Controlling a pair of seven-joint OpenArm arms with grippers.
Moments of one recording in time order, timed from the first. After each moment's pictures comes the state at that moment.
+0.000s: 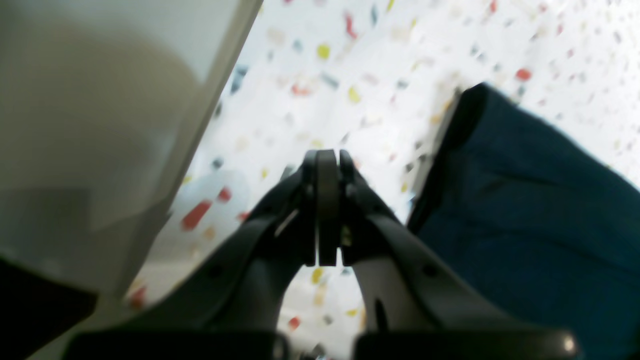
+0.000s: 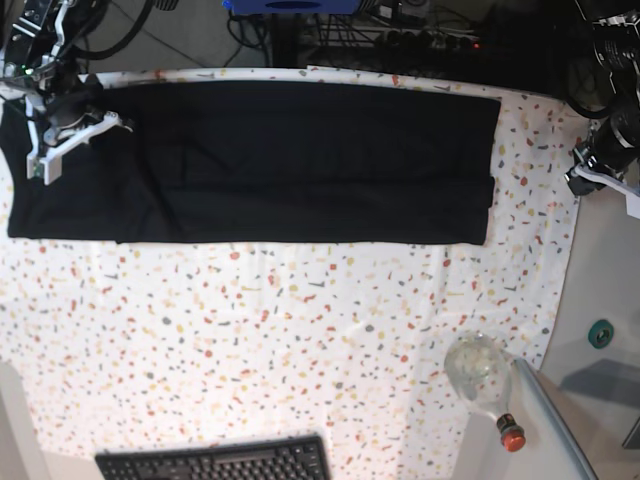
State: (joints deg) left arm 16.2 -22.9 -36.2 82.3 -40.3 -16.4 48.2; right arm -22.5 -3.1 30.1 99.7 15.3 16.2 -50.8
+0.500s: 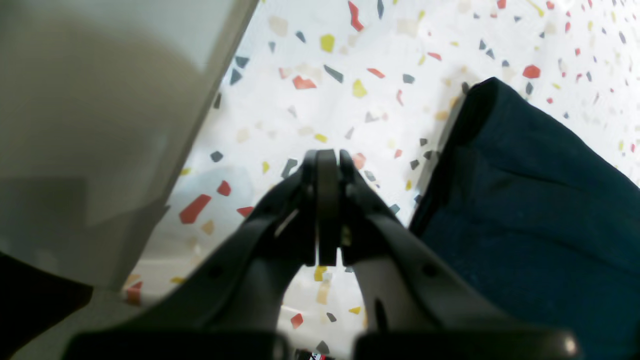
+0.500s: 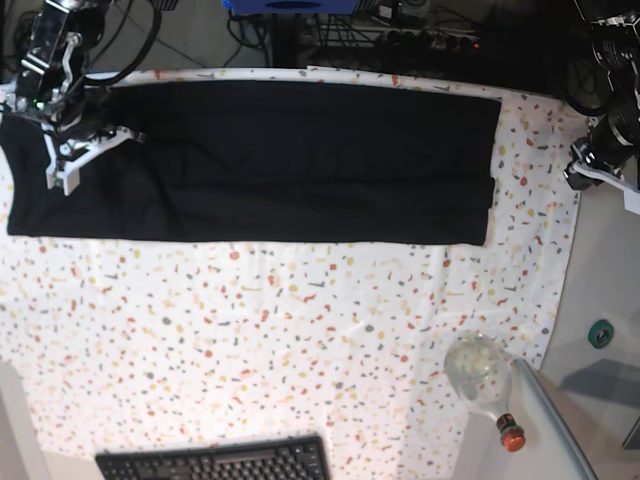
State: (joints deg) left arm 16.4 -22.8 -36.2 81.1 -40.2 -16.4 48.1; right arm -14.6 -2.7 29.7 87.8 10.7 16.3 -55.7
